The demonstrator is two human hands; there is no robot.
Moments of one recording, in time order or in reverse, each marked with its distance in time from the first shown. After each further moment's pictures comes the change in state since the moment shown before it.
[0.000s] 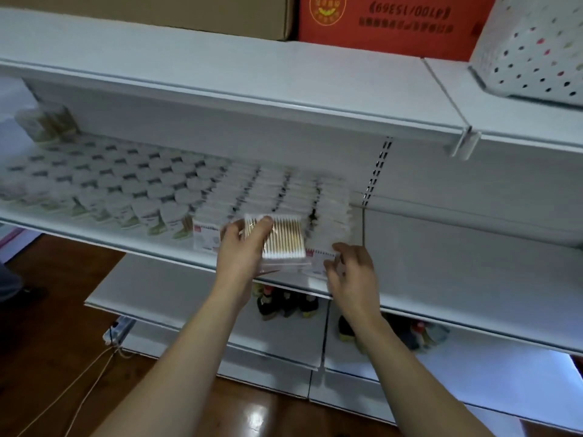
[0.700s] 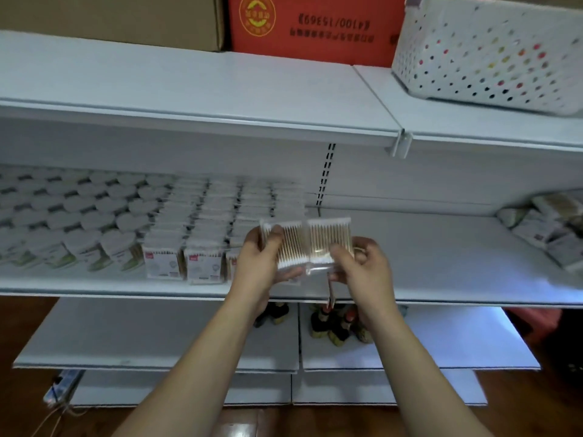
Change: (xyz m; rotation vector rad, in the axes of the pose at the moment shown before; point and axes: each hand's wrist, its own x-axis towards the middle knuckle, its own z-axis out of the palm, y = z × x) left_hand -0.018 0.005 0.062 -0.173 -0.400 -0.087; right_hand 0.001 -0.045 -0.087 0.723 0.182 0.578
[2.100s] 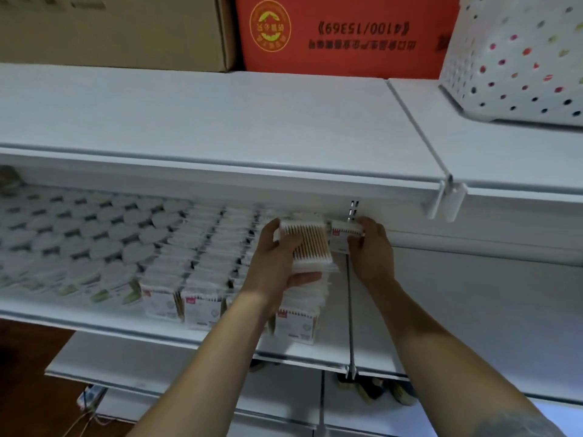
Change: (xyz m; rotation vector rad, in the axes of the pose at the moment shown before) left_hand 0.084 0.023 0.031 -0.094 0.034 -0.005; right_hand 0.215 0.081 0.038 -0.723 -0.059 -0.377
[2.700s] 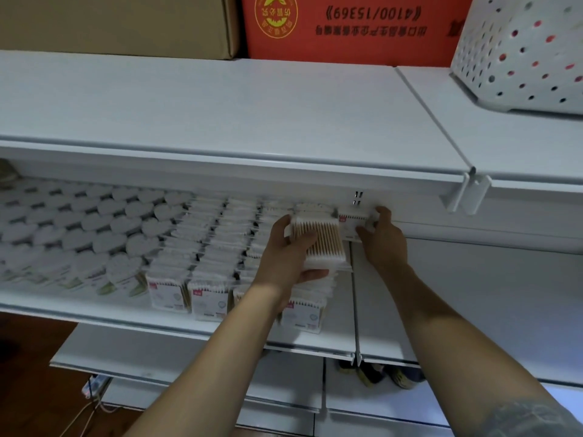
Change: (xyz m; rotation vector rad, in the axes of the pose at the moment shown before) left_hand -0.004 -0.001 -0.001 0.055 -0.029 -0.054; right_hand 0.013 0.008 -0.008 -0.077 -0.076 0.211
